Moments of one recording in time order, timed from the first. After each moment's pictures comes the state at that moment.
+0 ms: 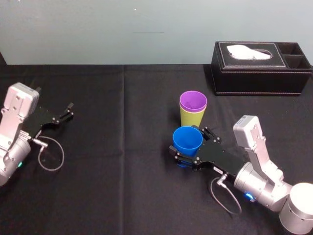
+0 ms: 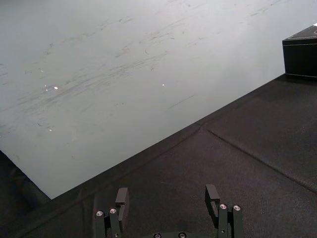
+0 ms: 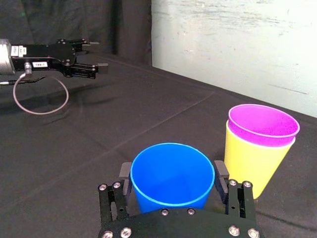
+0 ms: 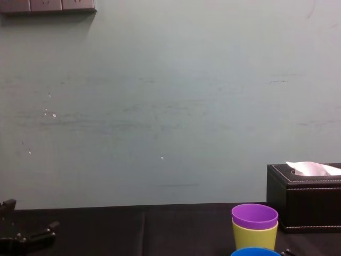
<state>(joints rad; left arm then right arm) -0.20 0.60 0.45 -1.41 -0.25 -0.12 0.03 0.10 0.40 -0.38 -1.41 0.29 -0.17 0.49</state>
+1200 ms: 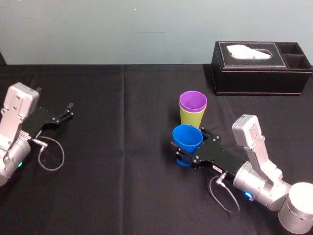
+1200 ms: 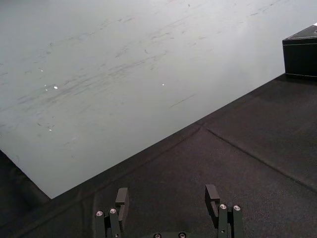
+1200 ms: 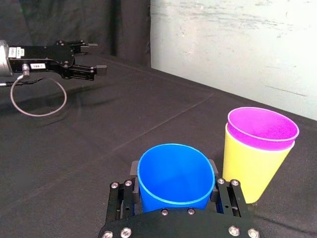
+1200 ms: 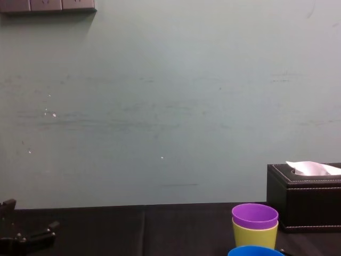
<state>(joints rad) -0.20 0.60 0.45 -1.41 -0.25 -0.12 0.03 0.10 0.39 -0.38 -1.41 0.28 -0.17 0.48</state>
